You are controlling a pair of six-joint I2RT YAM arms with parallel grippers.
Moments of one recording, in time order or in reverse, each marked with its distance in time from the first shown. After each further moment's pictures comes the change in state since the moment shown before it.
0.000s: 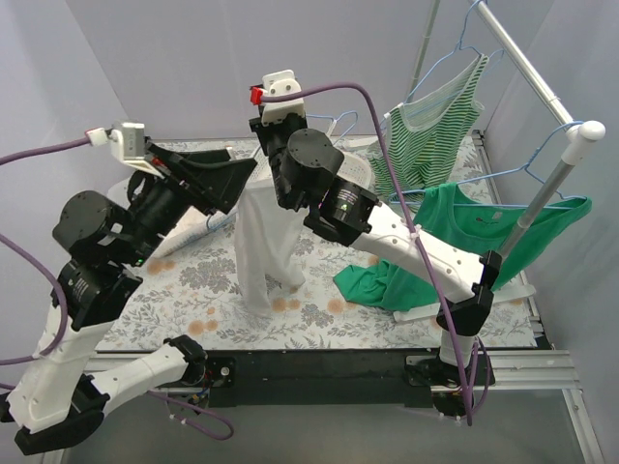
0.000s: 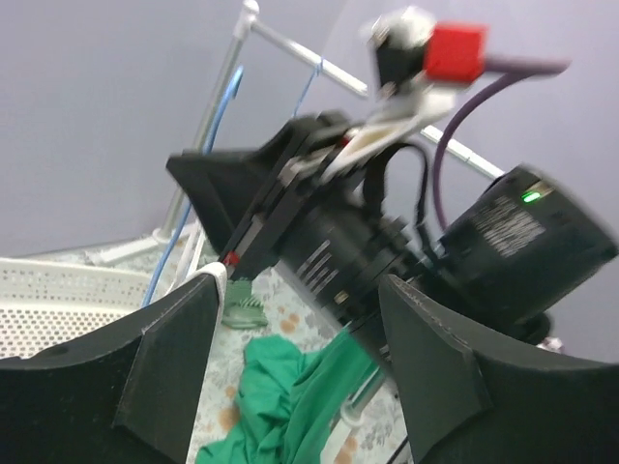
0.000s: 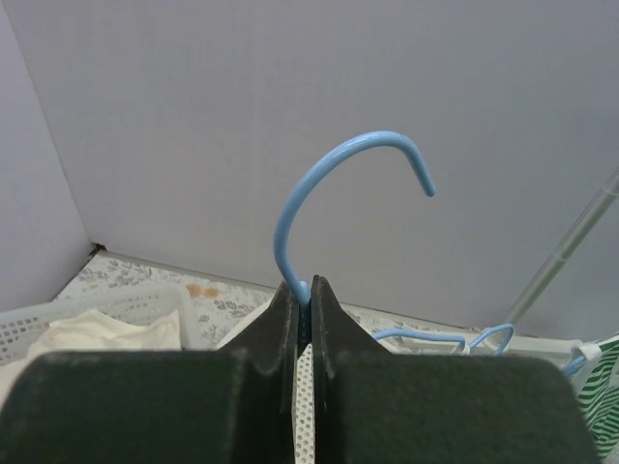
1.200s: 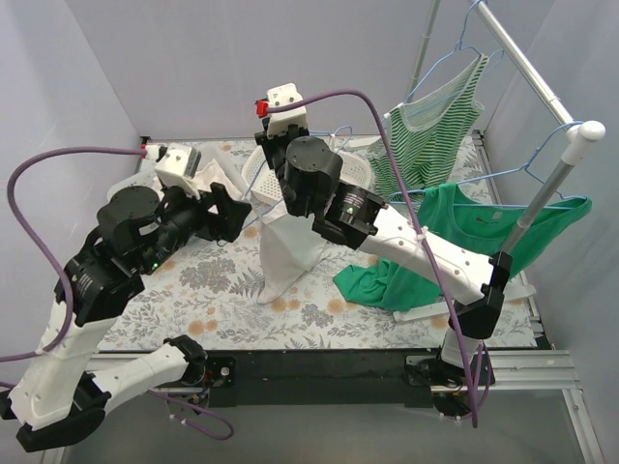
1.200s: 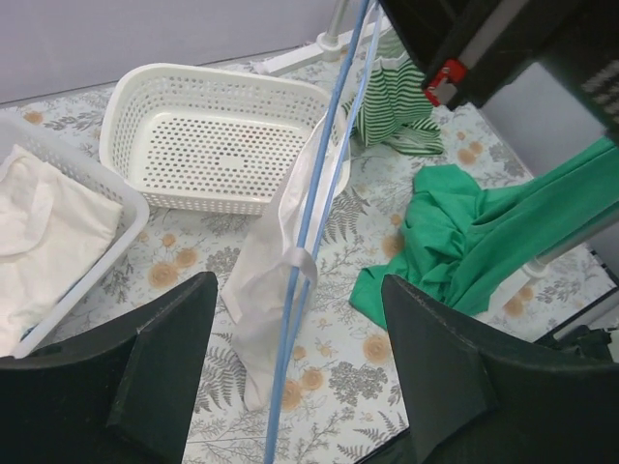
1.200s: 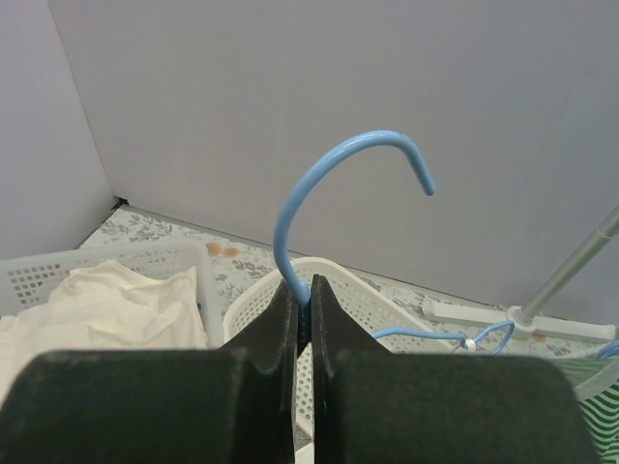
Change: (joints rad) left arm 0.000 0.018 0.002 -0.506 -0.133 0.207; right arm -0.013 -0.073 -0.139 -0.068 -0.080 0.122
